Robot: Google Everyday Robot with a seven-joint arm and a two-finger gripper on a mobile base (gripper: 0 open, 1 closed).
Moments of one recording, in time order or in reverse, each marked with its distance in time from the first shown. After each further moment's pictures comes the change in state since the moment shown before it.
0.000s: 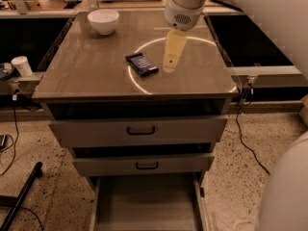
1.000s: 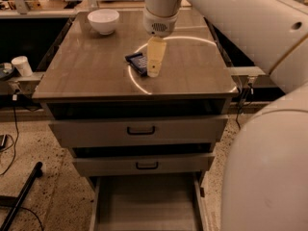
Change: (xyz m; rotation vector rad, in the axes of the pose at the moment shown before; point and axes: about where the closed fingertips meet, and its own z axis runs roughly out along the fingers) arm -0.042 0.000 0.041 -0.029 0.046 -0.063
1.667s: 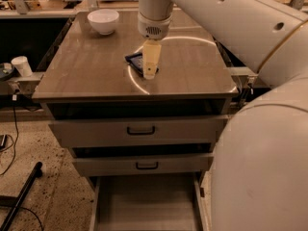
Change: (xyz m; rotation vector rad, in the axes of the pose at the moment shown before) arm -0.004 -0.001 0.012 -0.006 0.042 0.010
